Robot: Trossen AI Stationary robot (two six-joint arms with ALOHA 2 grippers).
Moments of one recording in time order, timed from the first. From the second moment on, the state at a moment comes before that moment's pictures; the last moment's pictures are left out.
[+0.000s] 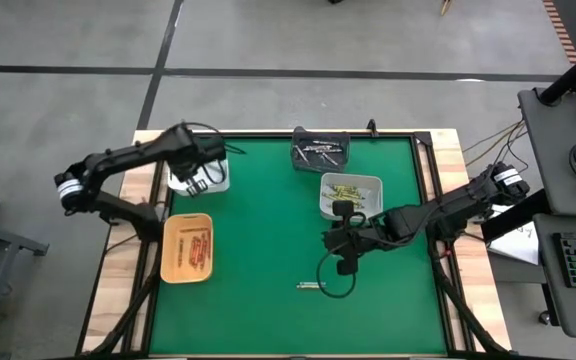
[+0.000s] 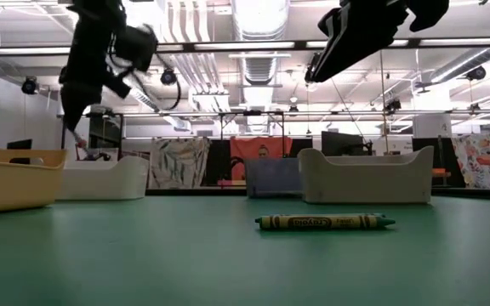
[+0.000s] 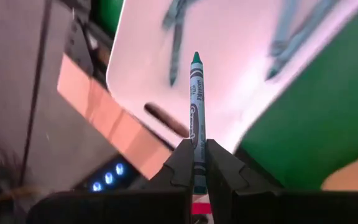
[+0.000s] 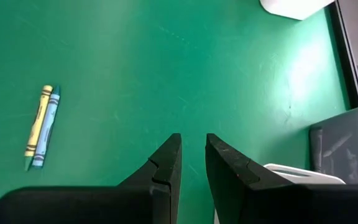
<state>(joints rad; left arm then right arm) 0.52 1.33 1.08 -1.44 -0.46 -0.16 0.32 1.49 1.12 -0.55 0.38 0.02</state>
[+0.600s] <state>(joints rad) 0.72 1.63 1.06 -1.38 -0.61 -0.14 0.32 1.49 1.11 -0.55 0.38 0.07</state>
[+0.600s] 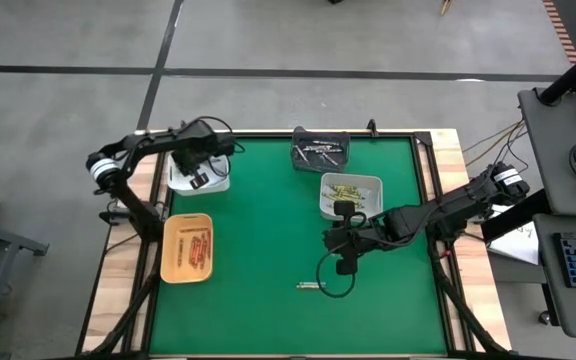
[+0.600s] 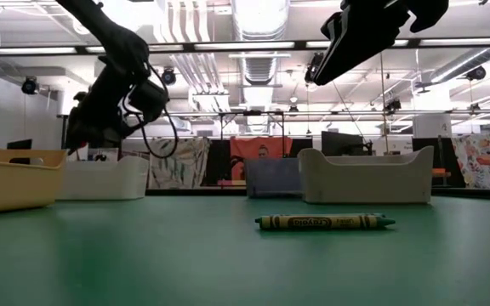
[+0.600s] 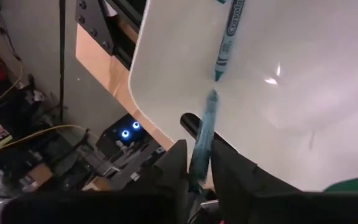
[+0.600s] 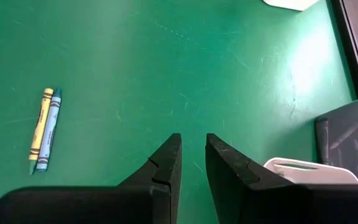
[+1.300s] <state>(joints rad) 0.52 1.47 1.06 -1.37 -0.61 -0.41 0.32 1.49 1.11 -0.55 0.29 0.16</state>
